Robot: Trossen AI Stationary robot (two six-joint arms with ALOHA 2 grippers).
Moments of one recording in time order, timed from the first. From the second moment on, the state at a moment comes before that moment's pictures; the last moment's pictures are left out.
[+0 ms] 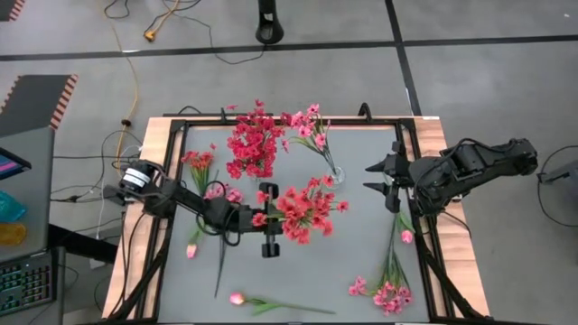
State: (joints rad) left arm -0.29 1.79 0.85 1.56 -0.18 0.36; right arm 0.29 0.86 1.11 -0.90 0.45 0.29
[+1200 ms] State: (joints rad) left arm -0.28 1.88 0.88 1.39 -0.43 0.20; right arm 0.29 0.86 1.11 -0.91 0.45 0.29
